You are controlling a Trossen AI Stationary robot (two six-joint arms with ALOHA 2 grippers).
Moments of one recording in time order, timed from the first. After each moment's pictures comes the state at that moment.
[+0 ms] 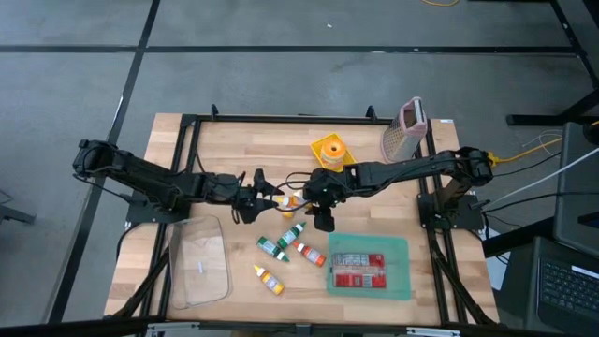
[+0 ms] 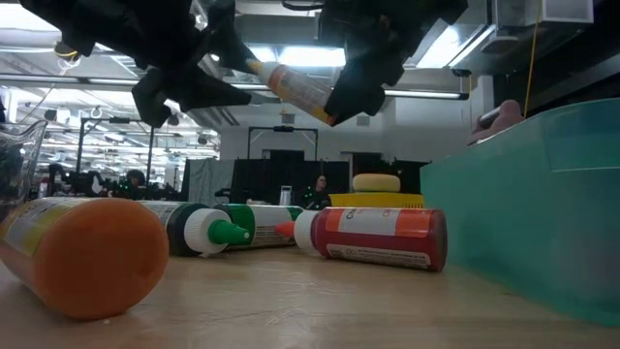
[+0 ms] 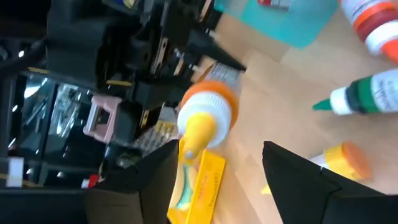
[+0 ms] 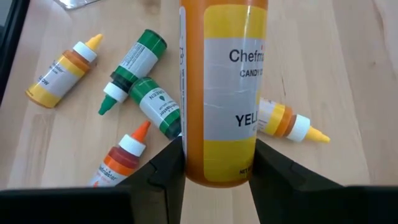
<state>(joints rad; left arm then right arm) -0.12 1.18 0.50 0.36 -0.21 1.06 0.07 1.72 1.27 -0.46 -0.10 0.12</state>
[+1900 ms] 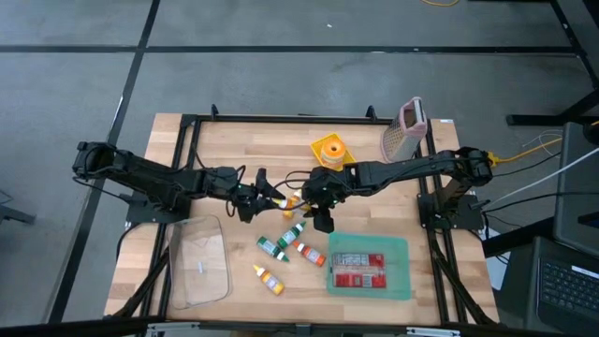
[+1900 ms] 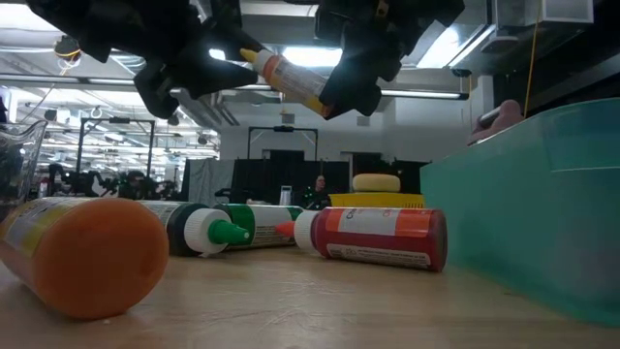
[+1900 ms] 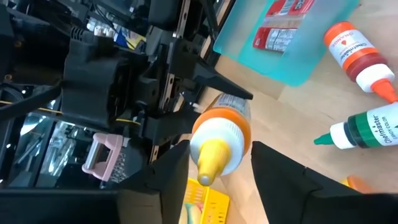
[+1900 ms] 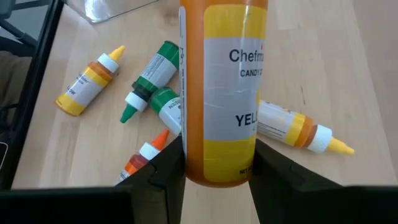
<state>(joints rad) -0.05 1.19 0.50 0.43 0.02 1.10 0.07 1.72 1.27 -0.42 -0.17 0.14</state>
